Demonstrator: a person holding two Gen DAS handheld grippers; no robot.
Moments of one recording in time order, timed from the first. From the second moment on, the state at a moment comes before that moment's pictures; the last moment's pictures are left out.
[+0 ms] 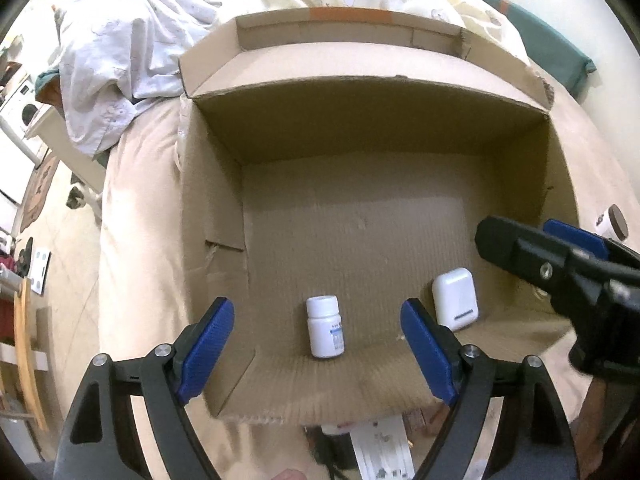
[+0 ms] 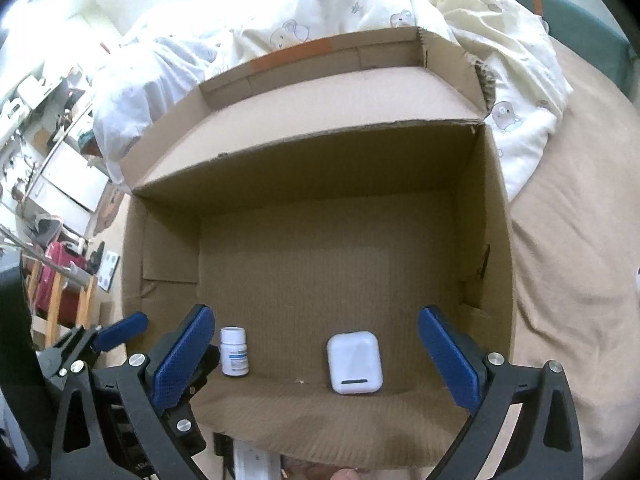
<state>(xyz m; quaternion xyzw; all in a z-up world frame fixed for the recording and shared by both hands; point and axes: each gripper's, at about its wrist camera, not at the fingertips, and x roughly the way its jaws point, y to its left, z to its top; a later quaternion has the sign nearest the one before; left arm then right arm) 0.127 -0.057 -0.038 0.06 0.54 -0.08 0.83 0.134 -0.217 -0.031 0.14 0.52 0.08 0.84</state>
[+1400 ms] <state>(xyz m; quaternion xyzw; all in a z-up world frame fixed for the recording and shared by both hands) 0.038 0.033 -0.041 -0.01 0.55 0.00 0.83 -0.002 -0.234 -0.034 0.12 0.56 0.05 0.82</state>
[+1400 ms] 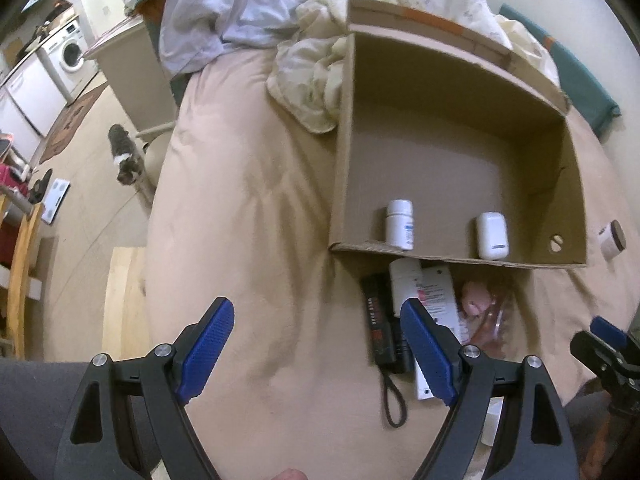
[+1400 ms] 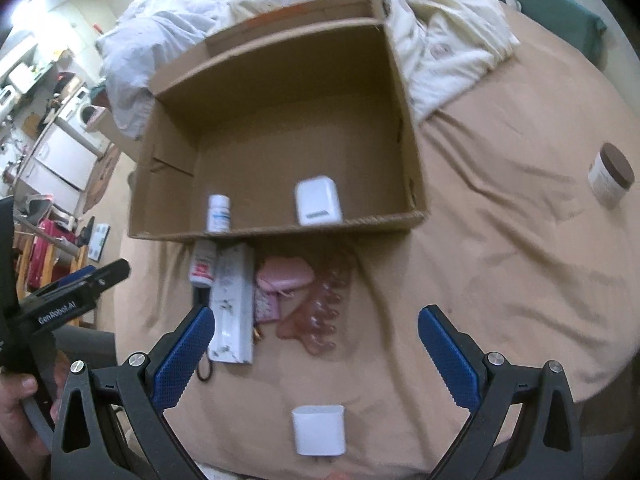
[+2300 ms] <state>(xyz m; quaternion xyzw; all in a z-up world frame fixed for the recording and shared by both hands) 0.102 -0.029 -0.115 -0.04 0.66 -0.07 0.75 -0.015 -0.208 -0.110 0.11 0.72 0.11 0.68</state>
